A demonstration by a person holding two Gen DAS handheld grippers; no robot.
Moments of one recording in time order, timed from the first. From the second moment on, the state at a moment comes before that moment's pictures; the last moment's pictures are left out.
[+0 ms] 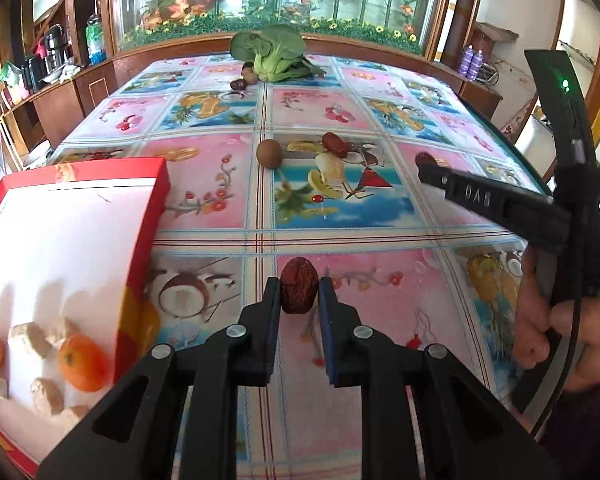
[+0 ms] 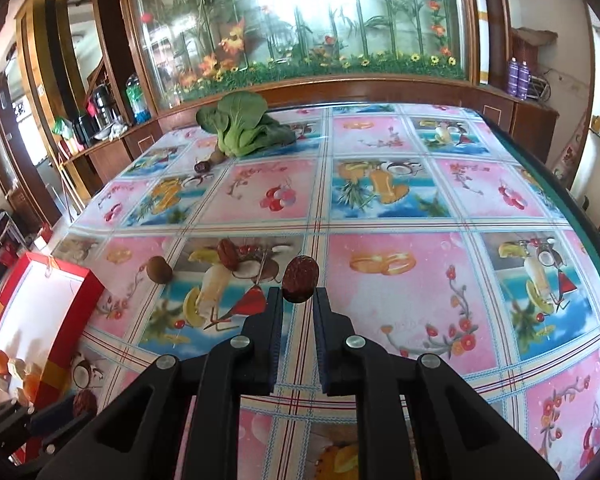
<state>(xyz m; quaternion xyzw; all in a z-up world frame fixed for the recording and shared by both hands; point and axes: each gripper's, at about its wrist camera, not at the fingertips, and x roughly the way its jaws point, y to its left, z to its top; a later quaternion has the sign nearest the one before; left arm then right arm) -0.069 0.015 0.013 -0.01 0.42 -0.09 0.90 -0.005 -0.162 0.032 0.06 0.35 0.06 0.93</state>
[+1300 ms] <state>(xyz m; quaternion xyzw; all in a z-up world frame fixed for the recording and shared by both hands) -0.180 0.216 0.069 -0.06 0.29 0.08 0.95 -0.035 -0.036 0.048 0.12 0.31 0.24 0.91</state>
